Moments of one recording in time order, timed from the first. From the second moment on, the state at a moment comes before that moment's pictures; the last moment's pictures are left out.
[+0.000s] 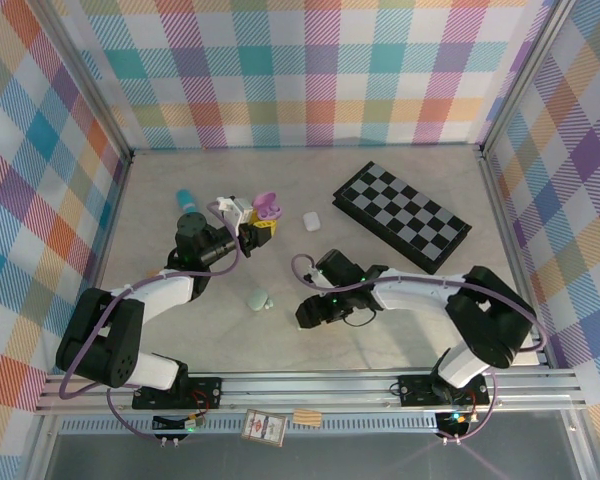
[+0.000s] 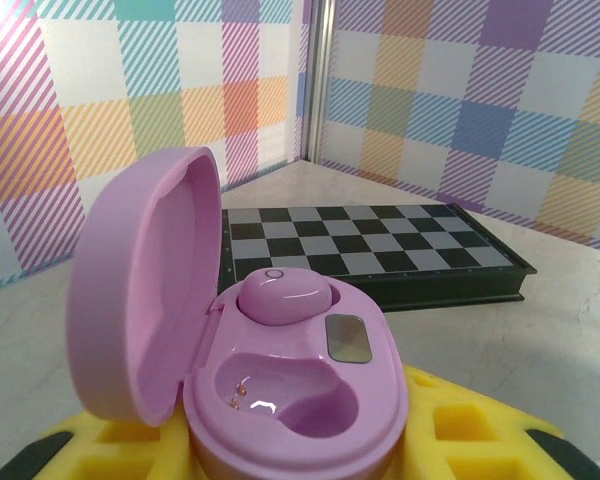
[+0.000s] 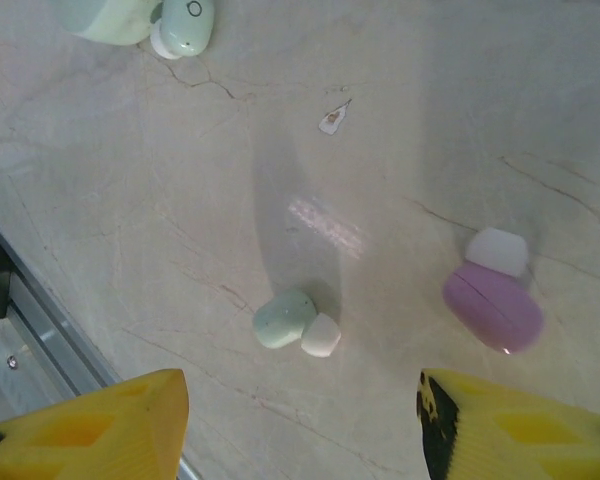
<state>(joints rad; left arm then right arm) -0.28 1.41 0.58 0.77 0.66 0.00 0.88 1.58 0.78 -0.30 -0.43 0.50</state>
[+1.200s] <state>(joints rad) -0.28 1.38 0.58 0.76 0.66 -0.02 0.69 1.48 0.72 -0.19 -0.42 0.93</state>
